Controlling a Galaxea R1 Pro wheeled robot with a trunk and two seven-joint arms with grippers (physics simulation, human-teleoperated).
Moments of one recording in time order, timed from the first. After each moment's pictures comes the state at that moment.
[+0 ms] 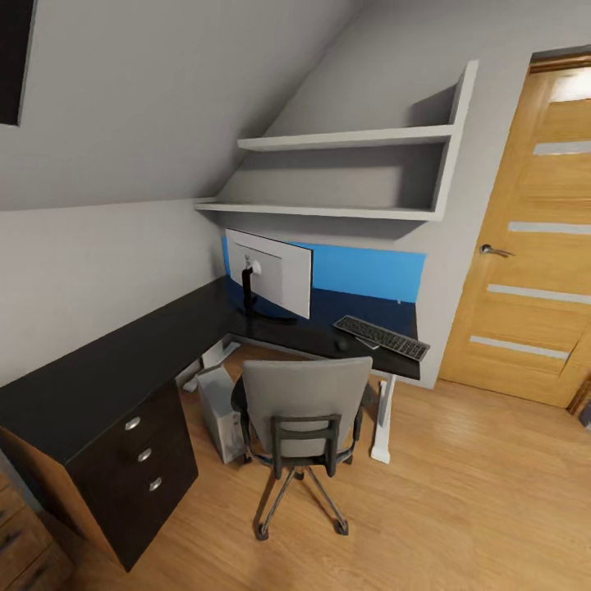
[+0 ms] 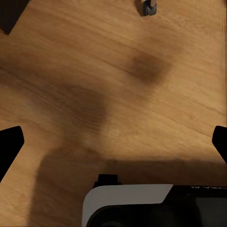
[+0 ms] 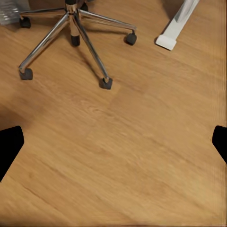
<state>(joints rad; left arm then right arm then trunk) -0.02 0.01 -0.01 -0.20 0.05 -0.47 0.01 -0.04 -0.06 0.00 -0.21 0.13 -0.77 0.00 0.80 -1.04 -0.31</state>
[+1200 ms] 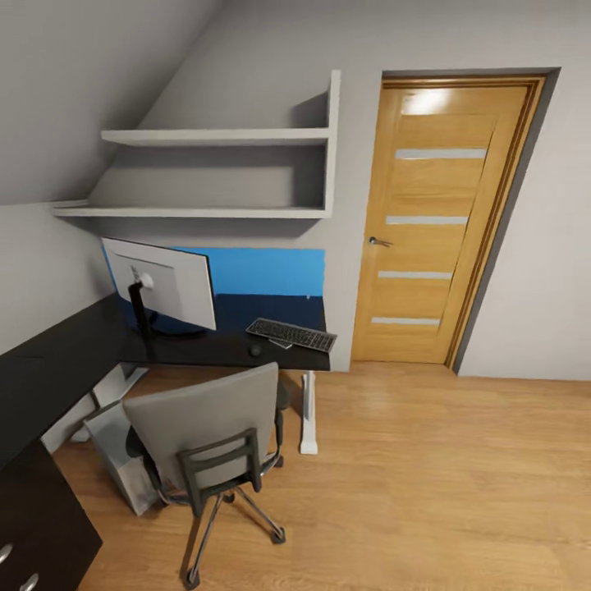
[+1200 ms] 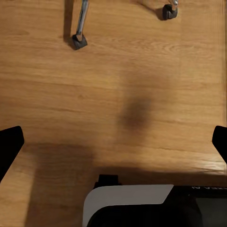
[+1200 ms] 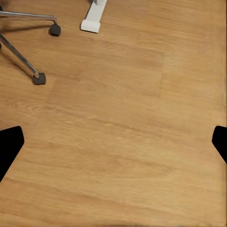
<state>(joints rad) -0.02 0.01 -0.01 -0.20 0.05 -0.47 0.01 -0.04 -0.06 0.00 -0.21 0.13 -0.77 0.00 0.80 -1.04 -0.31</state>
